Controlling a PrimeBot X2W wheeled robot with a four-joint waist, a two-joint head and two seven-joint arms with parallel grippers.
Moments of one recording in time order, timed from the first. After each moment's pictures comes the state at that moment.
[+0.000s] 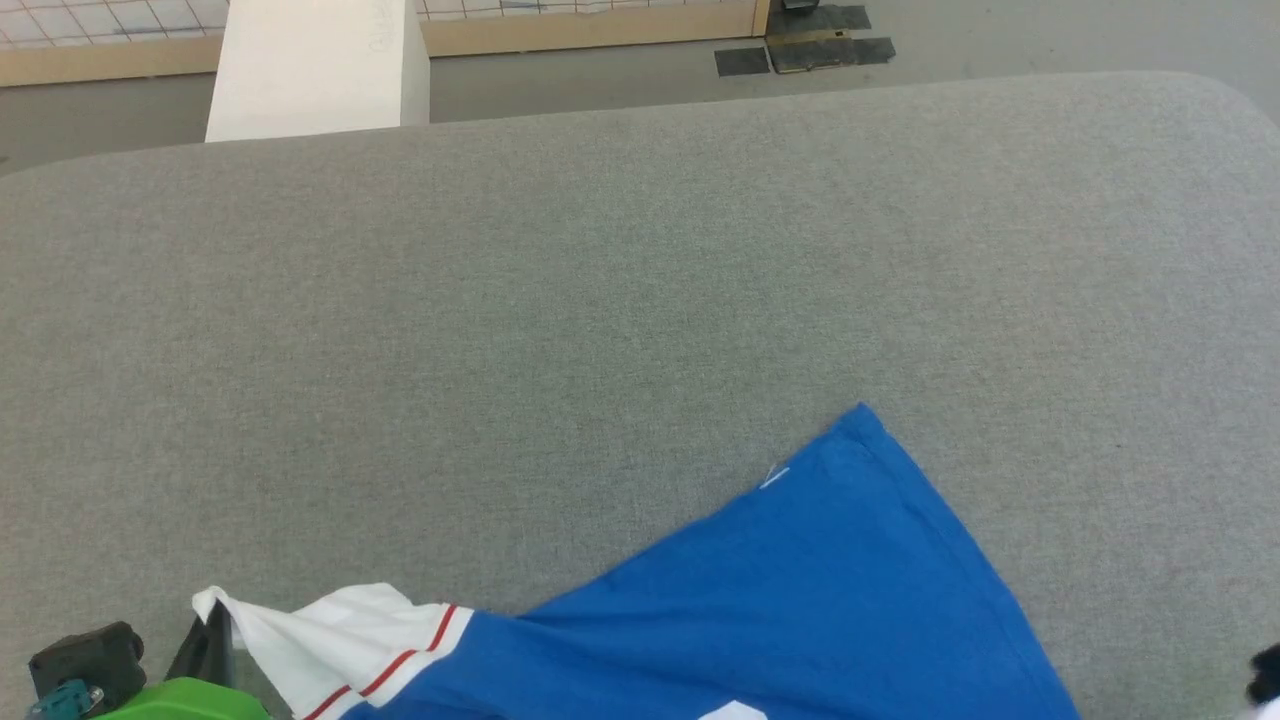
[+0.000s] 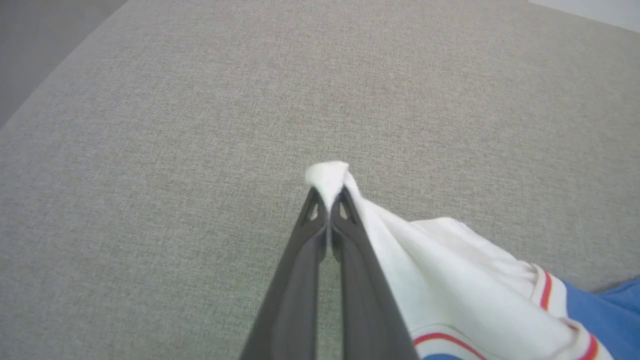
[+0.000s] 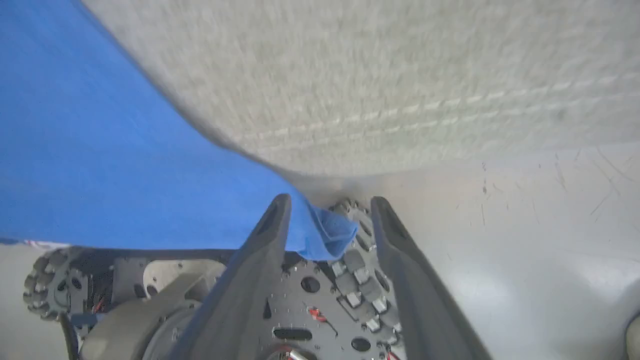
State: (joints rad) left arm 0.21 0.59 -0.28 -0.12 -0.79 0.42 -0.06; right arm 0.22 -0.47 -0.03 0.22 0.66 0.13 0.66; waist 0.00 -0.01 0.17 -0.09
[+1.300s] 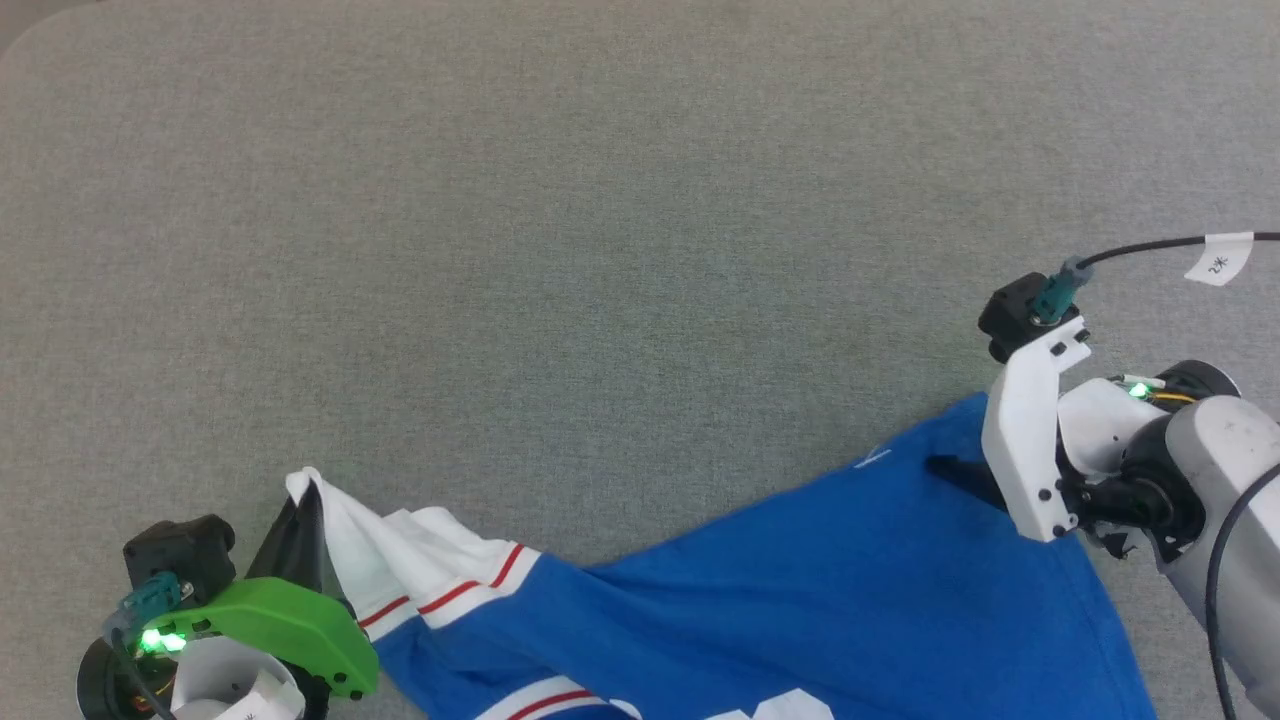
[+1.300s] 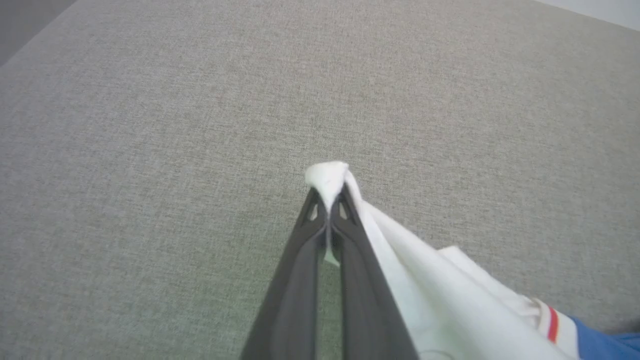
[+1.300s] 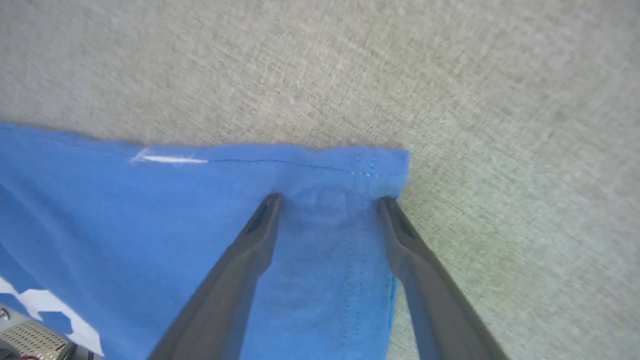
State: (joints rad) left arm -0.01 0.54 -0.39 -0.11 -0.73 0.37 -0.06; right arm -0.55 -0.50 0.53 0.26 0.70 0.13 0.95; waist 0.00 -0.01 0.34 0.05
